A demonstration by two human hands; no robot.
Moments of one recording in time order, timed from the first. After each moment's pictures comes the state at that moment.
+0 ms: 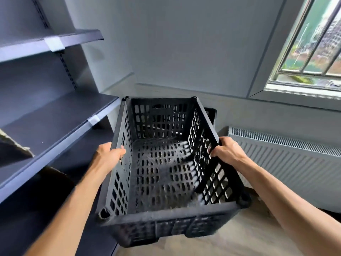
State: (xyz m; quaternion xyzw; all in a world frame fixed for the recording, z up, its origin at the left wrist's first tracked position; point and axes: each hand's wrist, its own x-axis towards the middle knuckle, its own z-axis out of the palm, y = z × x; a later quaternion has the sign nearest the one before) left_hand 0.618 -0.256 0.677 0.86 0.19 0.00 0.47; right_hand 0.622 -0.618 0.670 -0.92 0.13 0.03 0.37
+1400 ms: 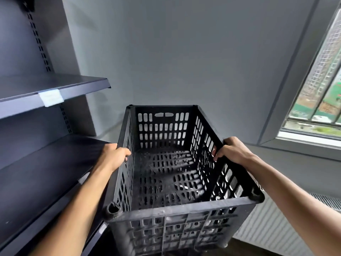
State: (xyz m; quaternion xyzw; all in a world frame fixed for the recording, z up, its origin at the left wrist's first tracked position) left_hand 0.829 -0.230 0.750 0.84 0.12 0.05 0.52; right_hand 0.835 -0.604 0.761 -0.92 0.05 -0.03 0.39
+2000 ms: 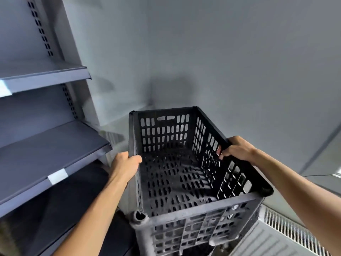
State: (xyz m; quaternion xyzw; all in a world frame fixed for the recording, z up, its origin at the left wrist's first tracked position) left_hand 0.909 -0.376 0.712 0.82 0.31 0.11 0.47; right_hand 1.054 -0.704 0.737 -0.92 -0.10 0.14 0.35
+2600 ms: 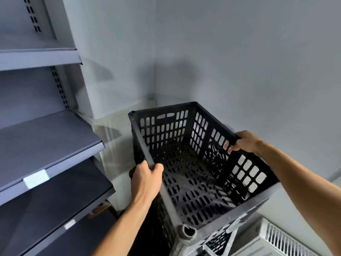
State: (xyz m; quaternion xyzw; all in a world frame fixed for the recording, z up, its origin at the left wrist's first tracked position) left_hand 0.947 -0.436 0.679 0.80 0.32 0.14 0.50; right_hand 1.170 -0.702 0.723 -0.95 -0.04 0.16 0.26
